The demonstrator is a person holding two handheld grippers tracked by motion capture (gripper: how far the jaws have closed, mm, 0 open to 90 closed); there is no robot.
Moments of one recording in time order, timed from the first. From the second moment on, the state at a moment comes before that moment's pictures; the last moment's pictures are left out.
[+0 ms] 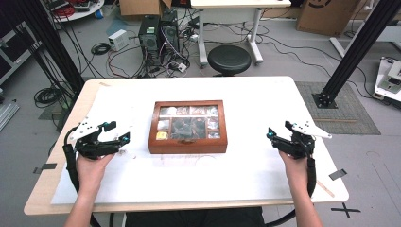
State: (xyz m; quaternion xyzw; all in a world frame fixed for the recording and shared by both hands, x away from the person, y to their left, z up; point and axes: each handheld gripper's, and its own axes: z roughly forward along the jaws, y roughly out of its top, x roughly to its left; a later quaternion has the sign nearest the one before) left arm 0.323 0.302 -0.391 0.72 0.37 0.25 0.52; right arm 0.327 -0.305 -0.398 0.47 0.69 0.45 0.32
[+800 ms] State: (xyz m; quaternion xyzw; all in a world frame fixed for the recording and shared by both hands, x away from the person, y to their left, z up) left arm 0.326 0.285 -0.395 0.75 0.34 0.20 0.53; right arm 0.330 -0.305 -0.398 0.47 0.69 0.45 0.32
